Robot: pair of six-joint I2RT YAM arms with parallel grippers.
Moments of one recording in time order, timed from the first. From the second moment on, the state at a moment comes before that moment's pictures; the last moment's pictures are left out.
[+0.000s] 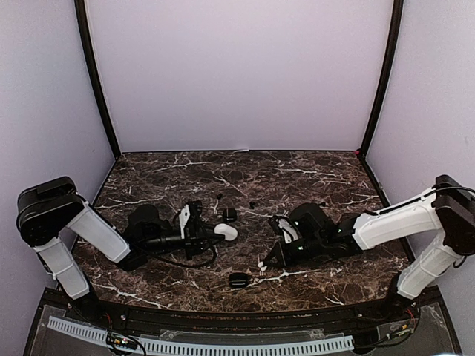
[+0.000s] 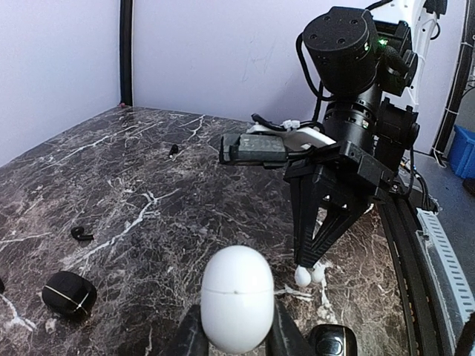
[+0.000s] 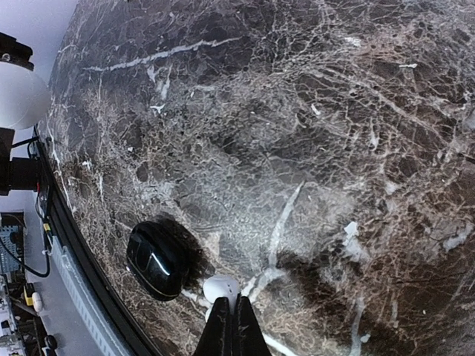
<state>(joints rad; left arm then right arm) -0.80 1.69 0.39 1.17 0.50 -0.04 0.98 1.51 0.65 0.04 -0.28 0.70</state>
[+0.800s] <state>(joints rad) -0.80 1.74 0.44 1.20 0.85 -0.11 1.11 1.41 0.74 0.11 -0.24 0.29</state>
